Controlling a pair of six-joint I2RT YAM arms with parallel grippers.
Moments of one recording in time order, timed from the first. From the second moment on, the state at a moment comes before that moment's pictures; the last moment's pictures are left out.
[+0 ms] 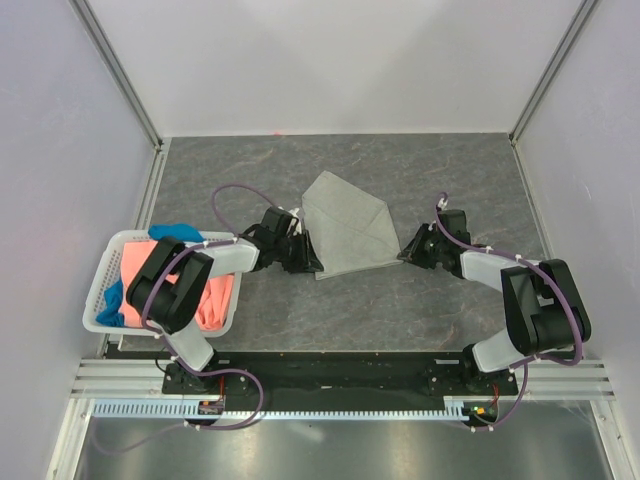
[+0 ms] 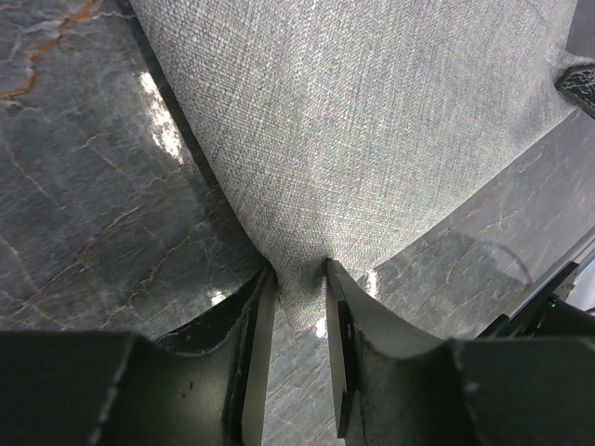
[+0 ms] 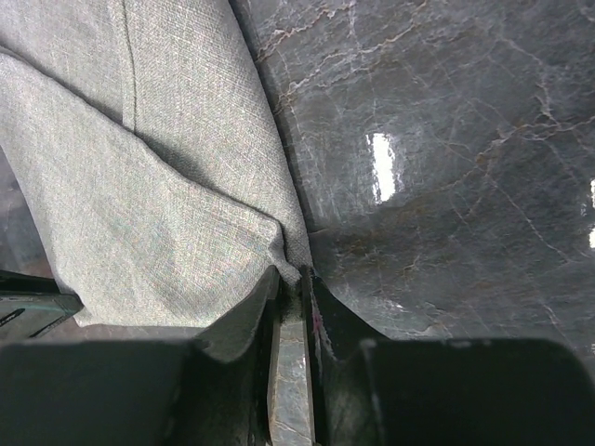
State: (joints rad) left arm -0.52 1.71 0.81 0.01 0.36 -0.64; right arm 0.18 1.51 0.61 0.07 -0.27 0.65
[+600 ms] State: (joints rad) left arm -0.51 1.66 0.77 0.03 0.35 -0.65; right arm 0.18 1.51 0.63 0.05 -0.26 0.61
